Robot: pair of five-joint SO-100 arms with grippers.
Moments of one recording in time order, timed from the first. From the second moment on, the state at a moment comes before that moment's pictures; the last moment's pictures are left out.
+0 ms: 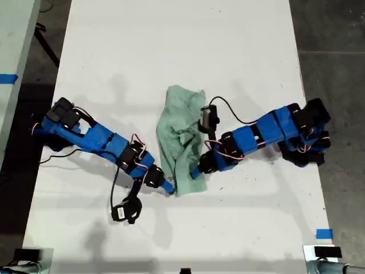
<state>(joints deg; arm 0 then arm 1) 21.0 52.5 61.4 63.7 -5.2 -19.3 78.8 91.9 57.5 -1.1</state>
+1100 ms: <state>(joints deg) 16.8 43.4 54.9 65.7 -9.5 -19.7 65.0 85.0 42.5 -3.6</state>
